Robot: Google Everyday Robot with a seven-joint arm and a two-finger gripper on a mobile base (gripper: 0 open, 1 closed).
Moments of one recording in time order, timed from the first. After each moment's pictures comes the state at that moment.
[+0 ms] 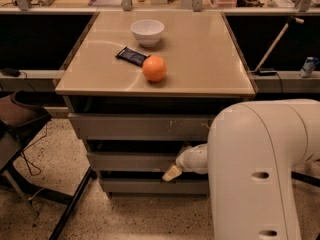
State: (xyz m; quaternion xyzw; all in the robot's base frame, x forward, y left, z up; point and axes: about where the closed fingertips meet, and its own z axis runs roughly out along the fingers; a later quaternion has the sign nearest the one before) arm 0.633 -0.077 0.407 -0.47 0.83 0.04 0.31
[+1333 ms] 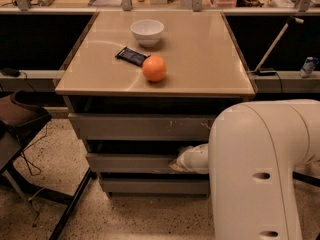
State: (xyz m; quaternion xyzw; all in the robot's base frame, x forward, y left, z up) arm 0.633 -0.077 0.407 -0.47 0.83 0.04 0.31
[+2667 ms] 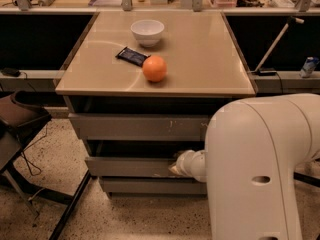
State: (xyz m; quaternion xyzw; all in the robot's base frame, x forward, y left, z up) arm 0.613 -0.075 0.419 -0.47 0.82 0.03 0.33
